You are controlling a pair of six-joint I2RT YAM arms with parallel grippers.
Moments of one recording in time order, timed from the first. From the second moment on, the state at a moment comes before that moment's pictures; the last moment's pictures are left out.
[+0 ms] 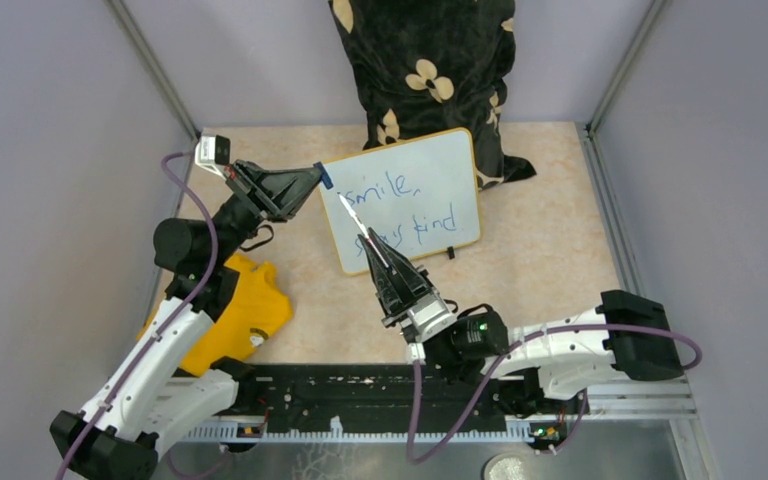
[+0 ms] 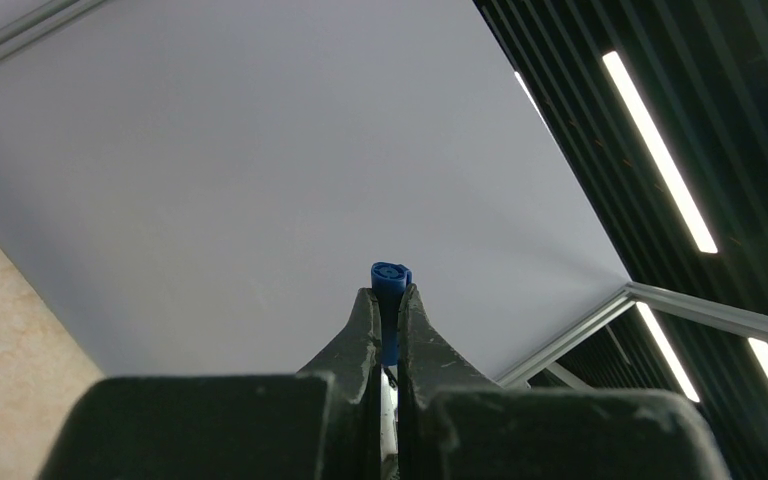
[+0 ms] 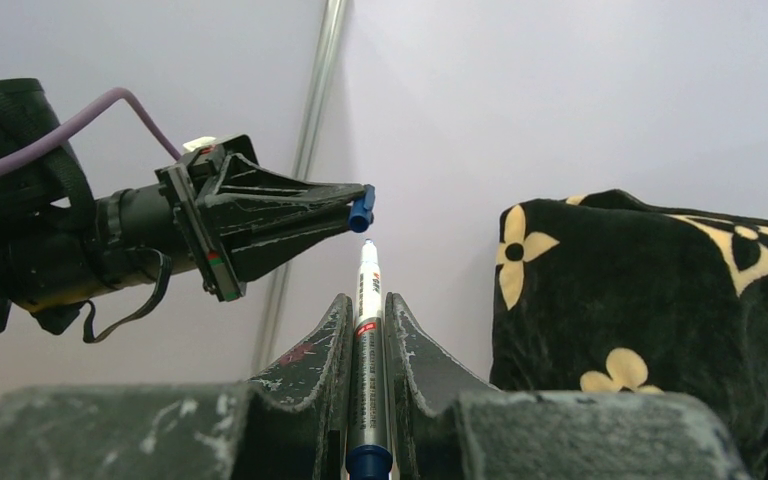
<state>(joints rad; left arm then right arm) -0.42 0.88 0.84 0.63 0.43 -1.50 1.54 1.29 0.73 1.54 0.53 -0.96</state>
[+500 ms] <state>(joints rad) -0.42 0.86 0.84 0.63 0.44 -1.50 1.53 1.29 0.74 1.54 0.53 -0.94</state>
